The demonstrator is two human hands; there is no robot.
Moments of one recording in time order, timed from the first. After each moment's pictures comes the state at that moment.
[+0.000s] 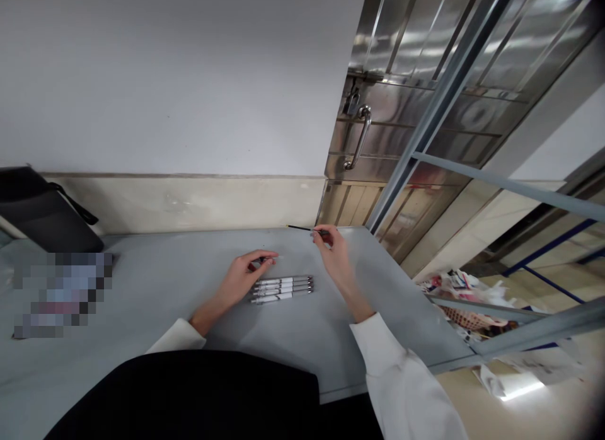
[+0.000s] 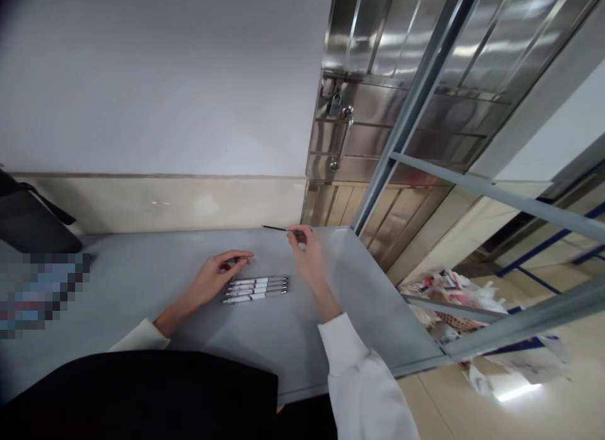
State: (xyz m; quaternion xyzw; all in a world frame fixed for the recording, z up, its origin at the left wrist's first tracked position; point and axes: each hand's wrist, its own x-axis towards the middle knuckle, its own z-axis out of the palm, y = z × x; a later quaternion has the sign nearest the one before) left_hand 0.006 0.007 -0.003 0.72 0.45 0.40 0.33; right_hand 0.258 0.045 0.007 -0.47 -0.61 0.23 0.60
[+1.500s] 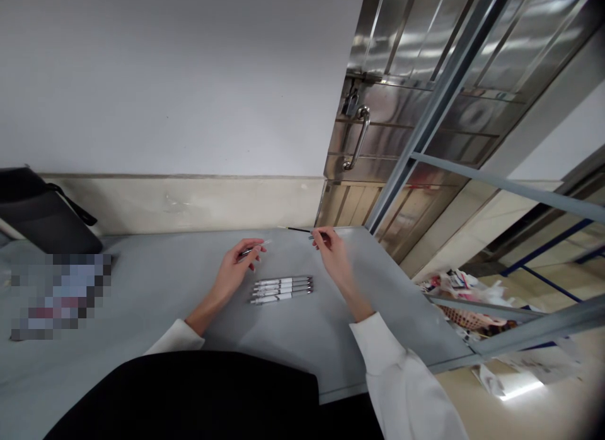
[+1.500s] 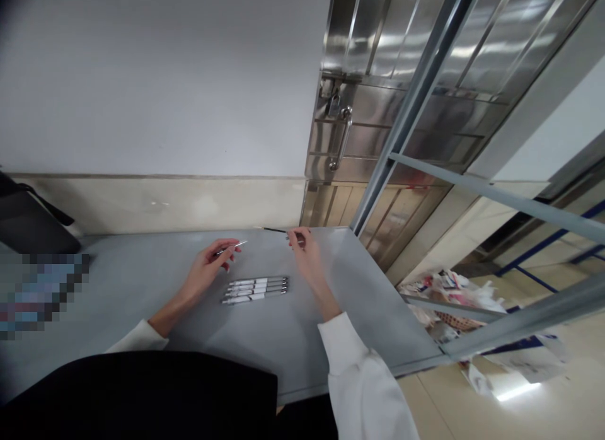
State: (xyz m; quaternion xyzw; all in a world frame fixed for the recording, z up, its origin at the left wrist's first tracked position) left_hand 0.000 0.018 -0.001 0.61 0.45 0.51 0.41; right_hand 0.260 0.050 0.002 -0.47 -0.61 0.25 0.59
